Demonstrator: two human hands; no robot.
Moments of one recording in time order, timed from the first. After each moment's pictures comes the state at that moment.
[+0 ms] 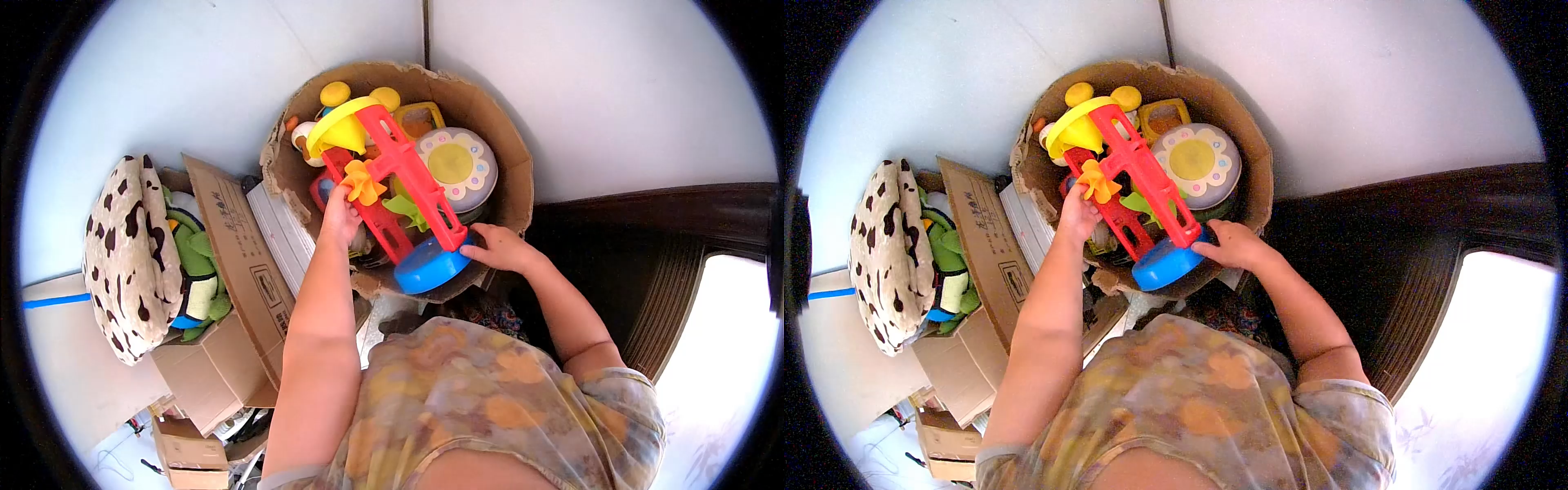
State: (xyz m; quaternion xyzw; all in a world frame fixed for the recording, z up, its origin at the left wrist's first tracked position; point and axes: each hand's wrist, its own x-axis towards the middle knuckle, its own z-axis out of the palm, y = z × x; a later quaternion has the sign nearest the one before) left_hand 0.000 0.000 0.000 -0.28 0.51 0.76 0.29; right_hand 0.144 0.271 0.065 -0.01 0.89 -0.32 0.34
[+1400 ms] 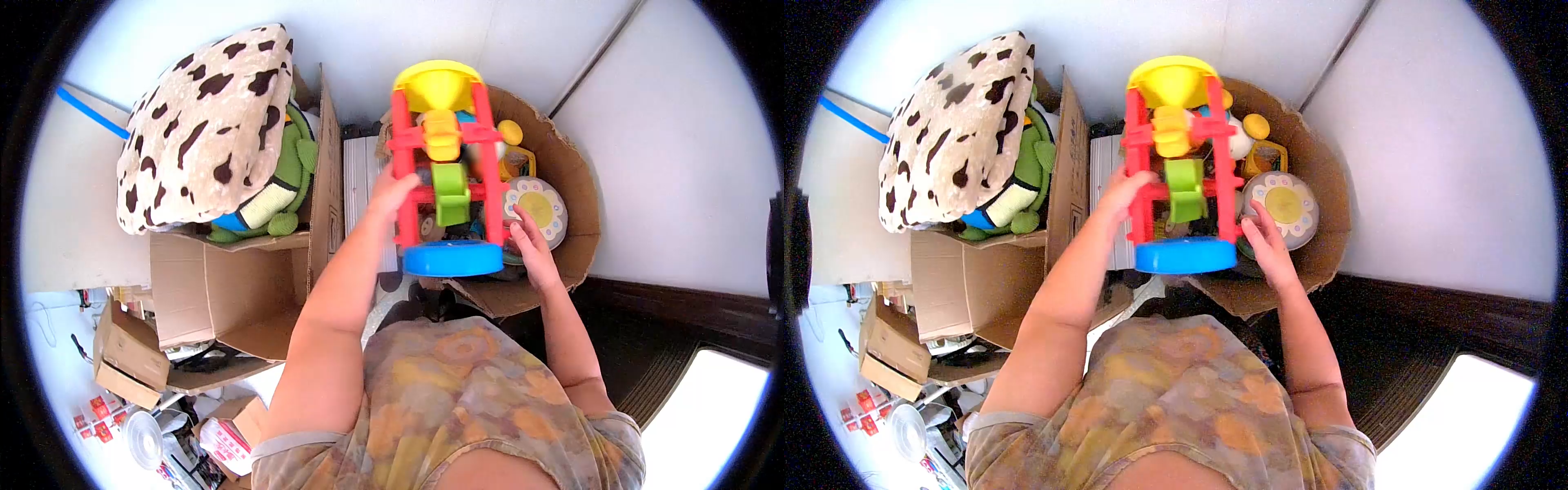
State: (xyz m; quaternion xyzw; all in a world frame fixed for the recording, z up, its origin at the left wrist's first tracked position) left_hand 0.008 -0.098 0.055 -0.16 0.61 0.77 0.13; right_hand 0.098 0.166 0.101 0.10 0.71 -0.68 0.15
